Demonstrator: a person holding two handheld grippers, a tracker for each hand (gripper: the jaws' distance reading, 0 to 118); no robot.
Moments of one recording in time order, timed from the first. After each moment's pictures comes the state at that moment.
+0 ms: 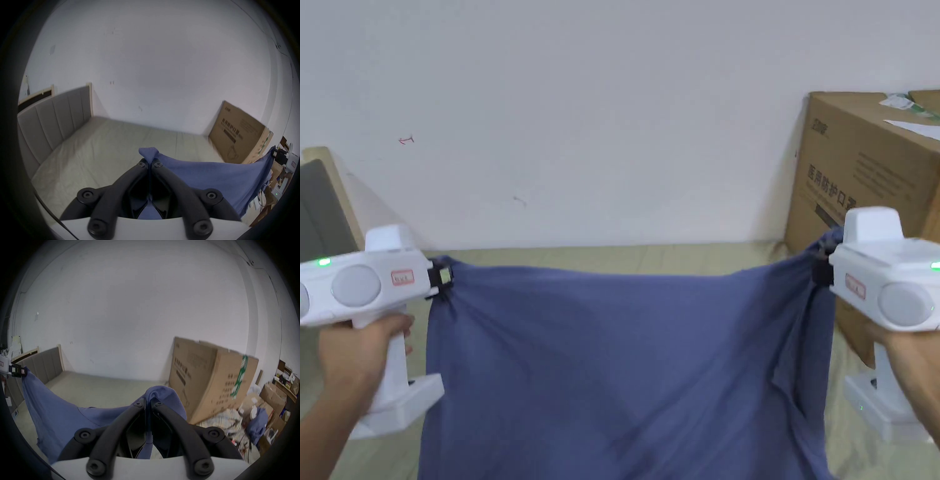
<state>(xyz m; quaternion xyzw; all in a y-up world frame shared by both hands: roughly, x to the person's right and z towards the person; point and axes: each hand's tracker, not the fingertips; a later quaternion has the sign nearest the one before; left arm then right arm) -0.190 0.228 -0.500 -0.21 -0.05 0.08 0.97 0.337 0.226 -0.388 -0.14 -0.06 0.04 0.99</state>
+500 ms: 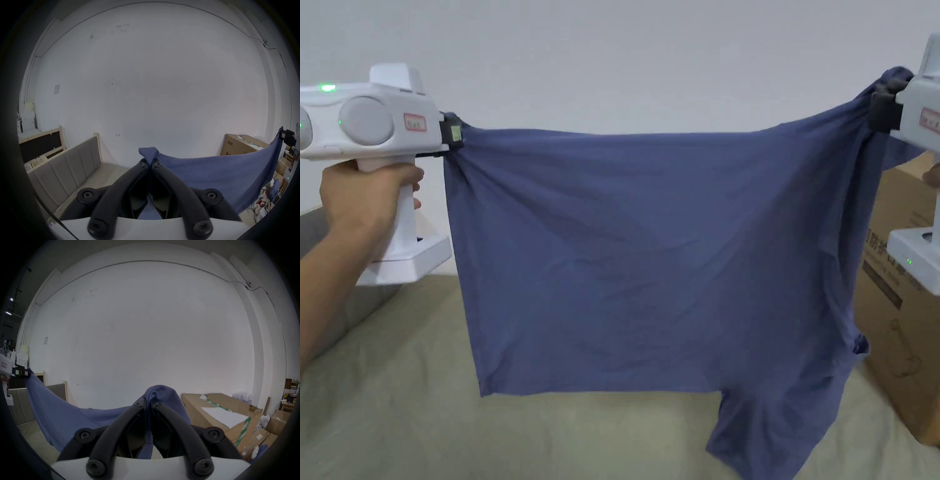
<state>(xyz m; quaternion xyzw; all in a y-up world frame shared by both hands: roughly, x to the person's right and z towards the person) -0.196 0.408 -0.532 -0.07 -0.02 0.03 1.00 0.333 0.421 -0.441 0.04 -0.03 0.06 1.00</state>
